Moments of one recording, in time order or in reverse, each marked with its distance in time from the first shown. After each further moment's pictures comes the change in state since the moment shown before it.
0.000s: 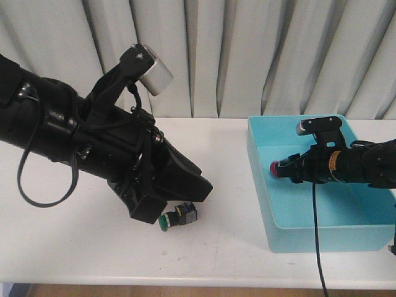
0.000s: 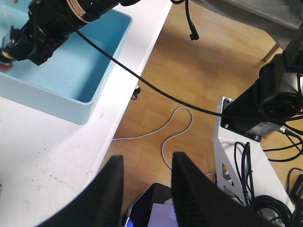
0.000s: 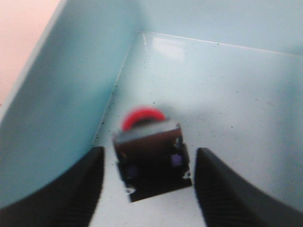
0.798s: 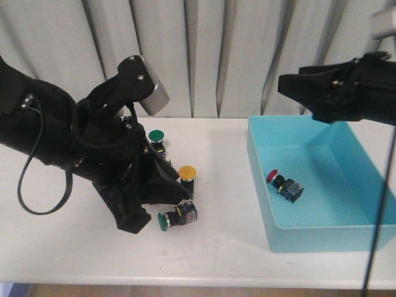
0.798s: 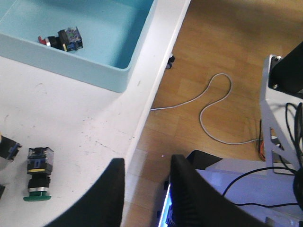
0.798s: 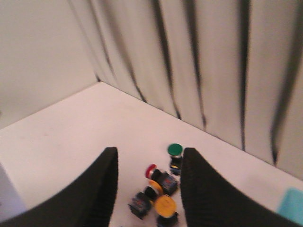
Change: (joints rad) left arm 0.000 0.000 0.000 0.209 0.004 0.001; right arm 0.000 -0.717 0.007 -0.107 -0.535 0.227
